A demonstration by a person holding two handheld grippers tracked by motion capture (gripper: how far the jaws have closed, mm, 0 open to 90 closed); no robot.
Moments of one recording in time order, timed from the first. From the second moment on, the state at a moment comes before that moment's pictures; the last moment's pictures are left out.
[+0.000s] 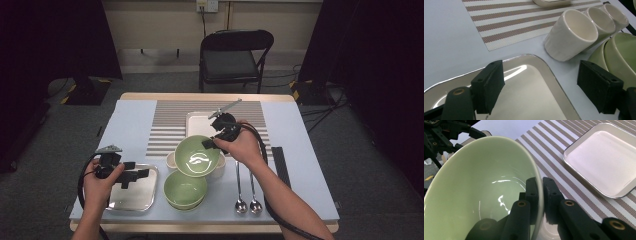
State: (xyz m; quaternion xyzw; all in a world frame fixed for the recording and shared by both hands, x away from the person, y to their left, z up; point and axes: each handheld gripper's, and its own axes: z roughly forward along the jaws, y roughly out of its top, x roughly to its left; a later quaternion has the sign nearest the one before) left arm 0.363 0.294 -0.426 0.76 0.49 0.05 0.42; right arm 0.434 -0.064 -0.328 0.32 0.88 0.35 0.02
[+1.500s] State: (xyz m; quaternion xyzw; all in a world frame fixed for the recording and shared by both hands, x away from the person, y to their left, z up) left arm 0.363 0.296 -0.424 0.76 0.49 0.05 0.42; right arm 0.462 -0.075 -0.329 0.37 0.86 0.36 0.04
